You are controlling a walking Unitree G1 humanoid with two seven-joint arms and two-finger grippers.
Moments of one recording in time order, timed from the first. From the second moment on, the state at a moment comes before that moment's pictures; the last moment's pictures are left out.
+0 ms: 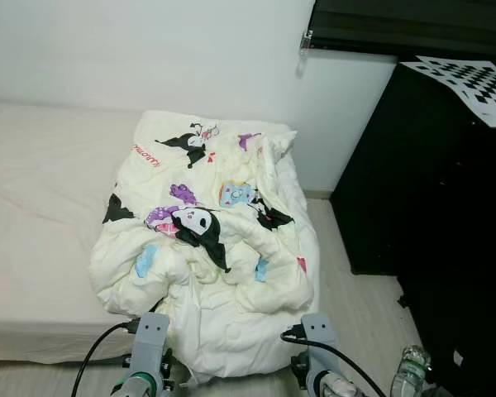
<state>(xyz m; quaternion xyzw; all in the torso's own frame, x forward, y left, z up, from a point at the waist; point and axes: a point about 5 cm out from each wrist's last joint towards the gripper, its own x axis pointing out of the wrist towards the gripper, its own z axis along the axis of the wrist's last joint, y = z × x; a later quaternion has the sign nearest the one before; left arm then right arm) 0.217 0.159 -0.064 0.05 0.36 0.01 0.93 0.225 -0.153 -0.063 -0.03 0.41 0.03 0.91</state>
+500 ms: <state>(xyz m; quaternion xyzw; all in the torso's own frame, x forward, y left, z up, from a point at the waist) 0.221 0.158 -0.061 0.06 0.35 0.01 0.93 0.226 -0.151 -0.063 -0.02 0.40 0.03 0.92</state>
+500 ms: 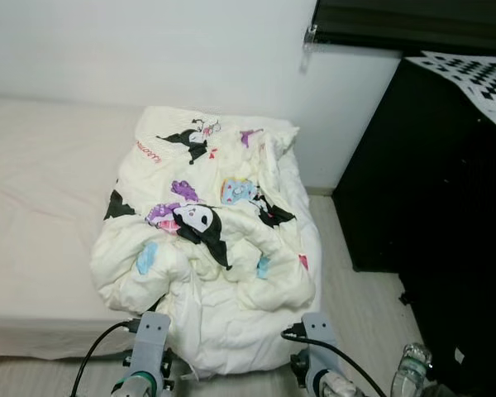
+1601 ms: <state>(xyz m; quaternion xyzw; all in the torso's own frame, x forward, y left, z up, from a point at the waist) 0.247 0.143 -0.039 0.04 0.27 0.01 0.96 0.243 -0.164 -0.047 0.03 0.32 -0.04 0.95</state>
